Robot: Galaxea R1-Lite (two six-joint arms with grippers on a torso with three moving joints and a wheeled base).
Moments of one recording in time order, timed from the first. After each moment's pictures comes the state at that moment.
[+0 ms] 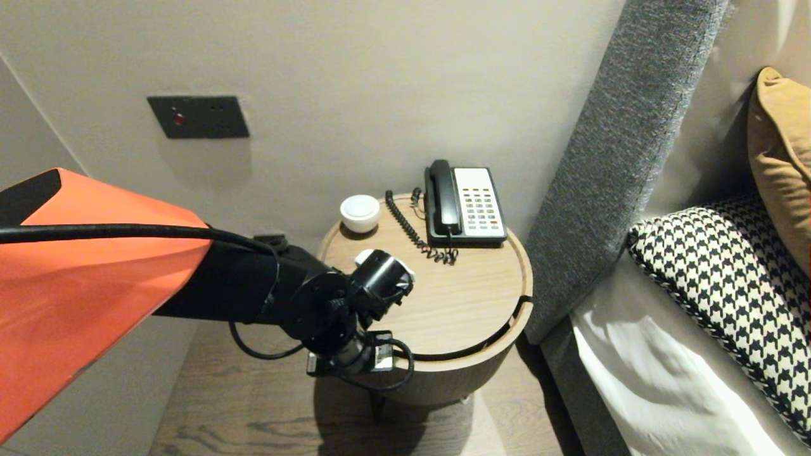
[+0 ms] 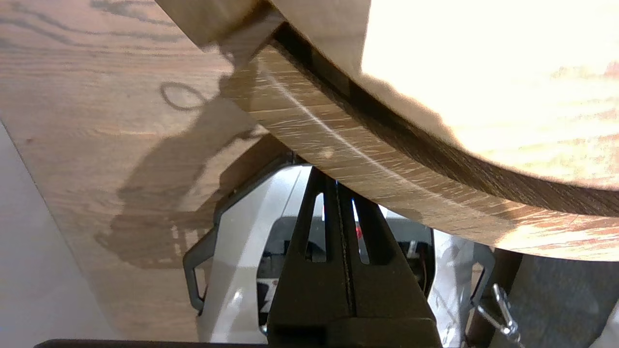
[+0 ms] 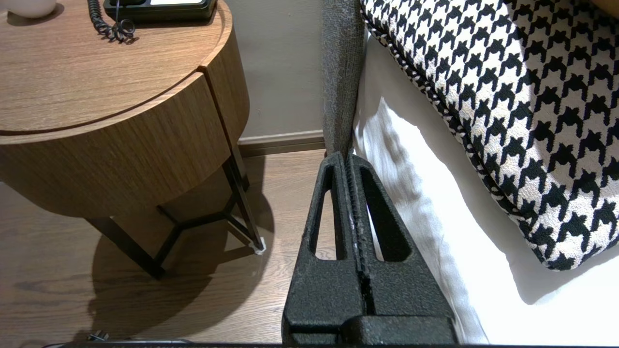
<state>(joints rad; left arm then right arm) -0.79 2.07 -1.34 0.42 0.24 -0.71 -0.01 0.00 0.00 -0.09 -0.02 0.02</state>
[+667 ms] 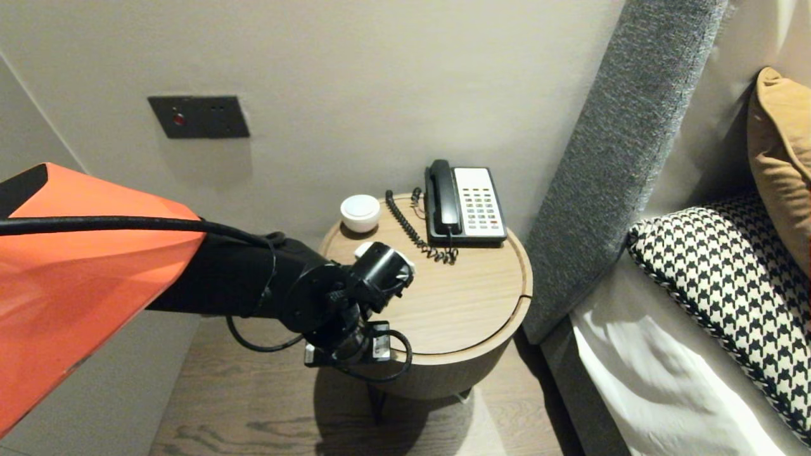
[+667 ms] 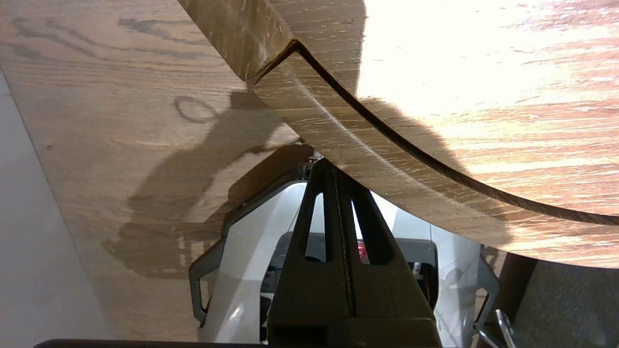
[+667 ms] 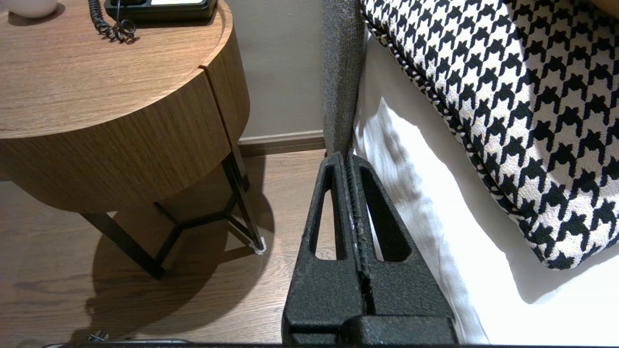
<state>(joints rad) -0.78 2.06 -1.37 0.42 0.31 -0.72 -0.01 0.00 0.00 -0.09 -0.02 0.02</state>
